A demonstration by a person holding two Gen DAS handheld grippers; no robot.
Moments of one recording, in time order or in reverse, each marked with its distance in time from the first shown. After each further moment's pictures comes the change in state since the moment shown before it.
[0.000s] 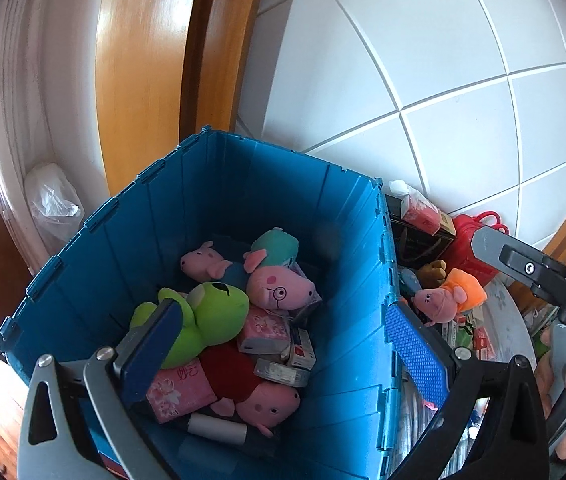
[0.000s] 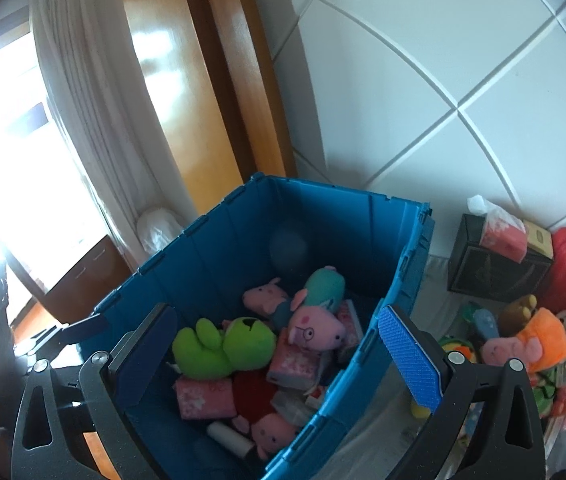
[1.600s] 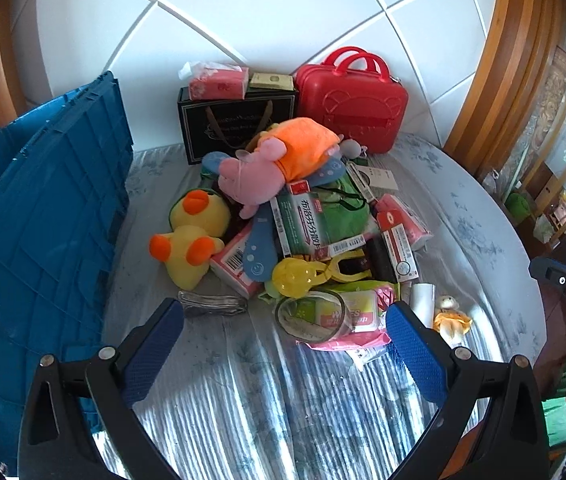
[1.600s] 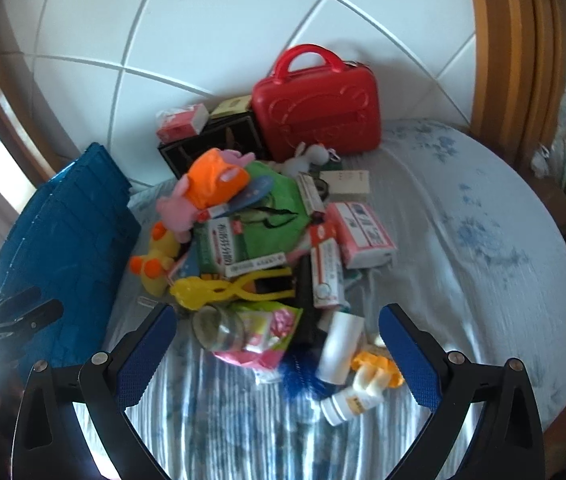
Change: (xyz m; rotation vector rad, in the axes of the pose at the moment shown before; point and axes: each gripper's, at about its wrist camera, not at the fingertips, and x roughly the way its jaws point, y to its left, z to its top) left arm 0.123 -0.348 -0.190 0.378 0.227 -0.154; right arm -0.232 -0.390 -0.292 0.544 0.082 -0.452
